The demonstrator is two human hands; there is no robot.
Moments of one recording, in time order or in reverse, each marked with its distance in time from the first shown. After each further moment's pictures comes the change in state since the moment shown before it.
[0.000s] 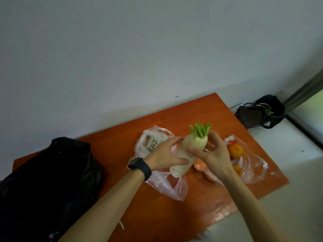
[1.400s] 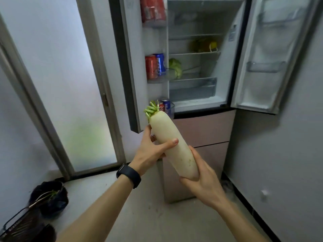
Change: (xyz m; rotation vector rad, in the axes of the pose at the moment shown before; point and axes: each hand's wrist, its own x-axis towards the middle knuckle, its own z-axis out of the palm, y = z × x) left_hand -0.122 0.558 0.726 -0.332 -0.883 0.706; right_hand -0.600 0.031 -0.605 -0.573 1.303 0.136
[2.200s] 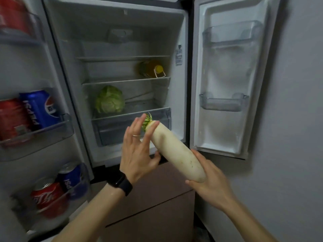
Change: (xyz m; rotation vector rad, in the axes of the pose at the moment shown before) left_hand 0.417 -0.052 0.233 1.008 0.167 0.962; right_hand 0.311 0.241 -0.245 -0.239 0.169 0.095
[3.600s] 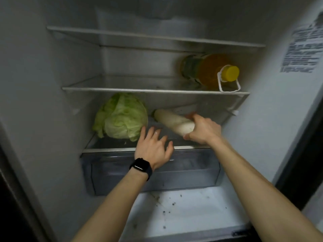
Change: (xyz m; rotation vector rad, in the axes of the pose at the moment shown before) left_hand 0.156 -0.329 0.272 0.528 -0.386 -0.333; right_hand 0.568 -0.012 0.160 -0.492 -0.191 -0.094
